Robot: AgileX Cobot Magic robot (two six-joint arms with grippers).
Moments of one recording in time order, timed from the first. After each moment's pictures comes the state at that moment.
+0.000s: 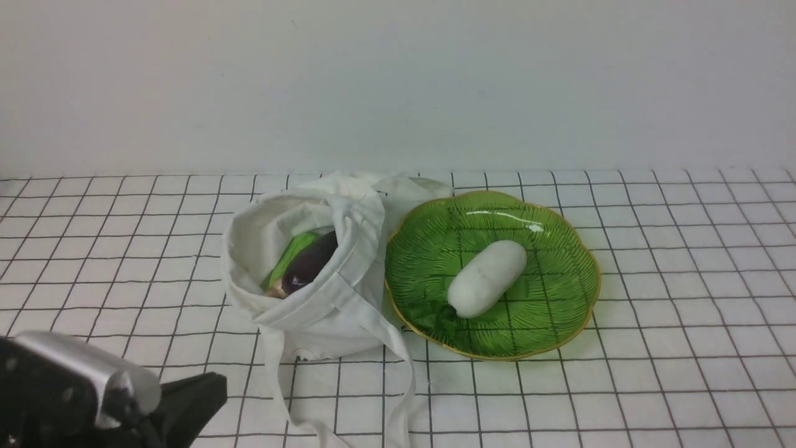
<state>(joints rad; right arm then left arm) -0.03 -0.01 0.03 -0.03 0.35 0.02 -0.56 0.63 -0.23 -0.29 0.07 0.04</state>
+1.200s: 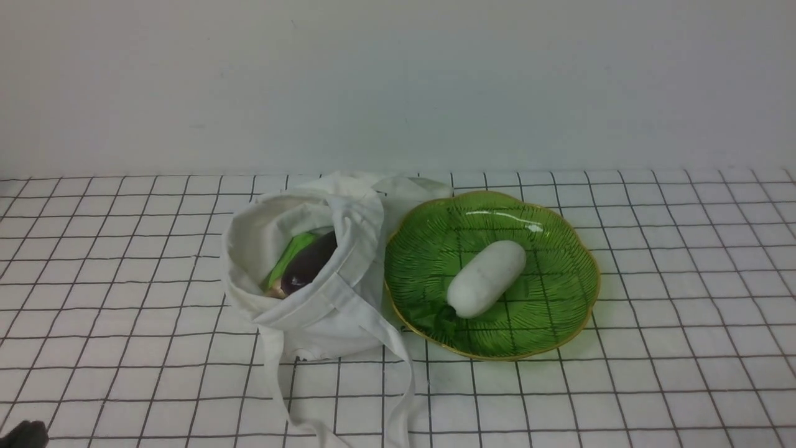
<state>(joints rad) -0.03 -0.01 0.03 -0.03 0.35 0.02 -0.04 -0.01 0.03 -0.05 0.31 0.11</state>
